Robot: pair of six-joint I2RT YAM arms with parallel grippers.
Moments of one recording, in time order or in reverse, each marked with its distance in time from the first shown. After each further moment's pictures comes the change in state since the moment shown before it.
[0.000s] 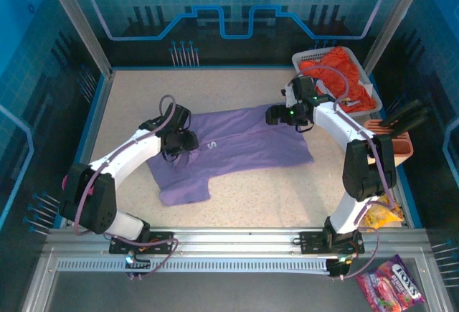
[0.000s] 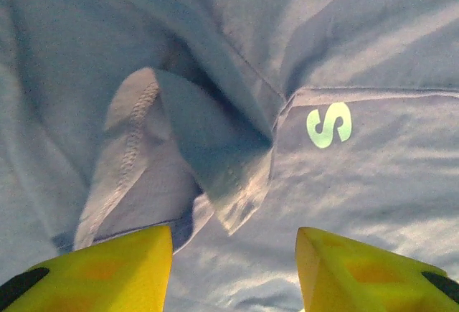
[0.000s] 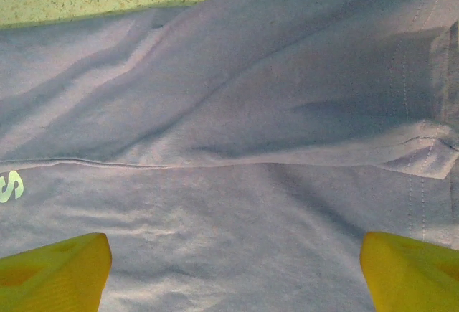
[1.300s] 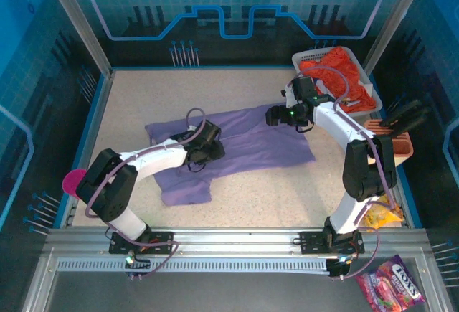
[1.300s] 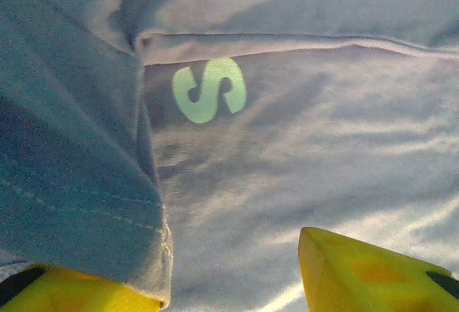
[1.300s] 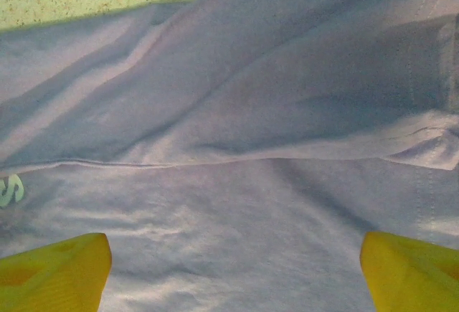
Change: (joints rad) left arm -0.282 0.128 -0.058 0.267 -0.083 -0.235; right arm 0.000 -0.001 0.000 -0.013 0.003 -0.007
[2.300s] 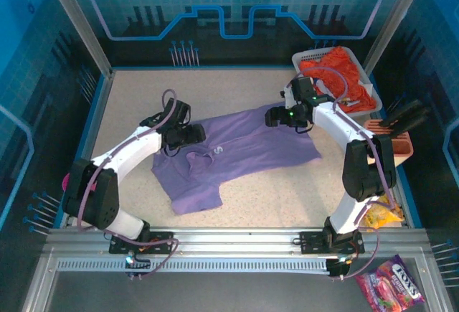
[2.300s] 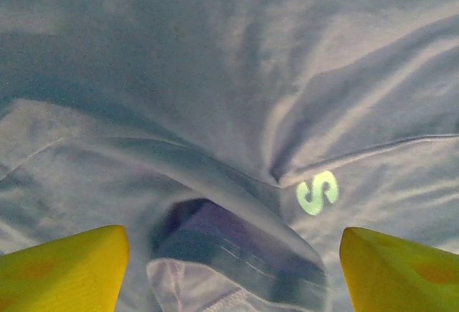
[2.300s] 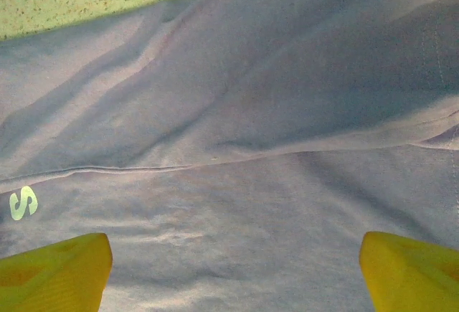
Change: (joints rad) left arm 0.312 -0.091 0.071 -0.173 0.133 0.327; right arm 0.008 0.000 0.000 -0.016 -0.003 0.000
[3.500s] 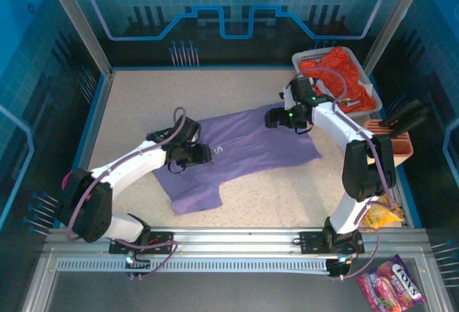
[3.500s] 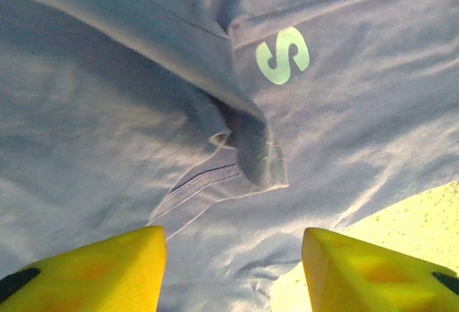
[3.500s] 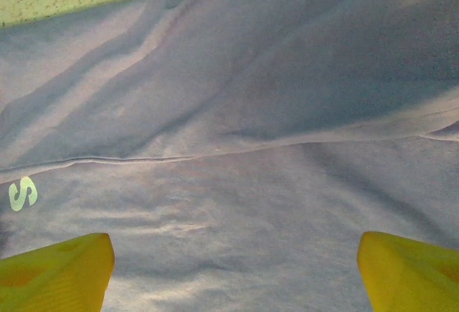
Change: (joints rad) left arm -0.148 -0.133 -0.123 -0.061 0.059 -0.079; right arm 0.012 0.000 0.002 -0.020 -0.001 -0.007
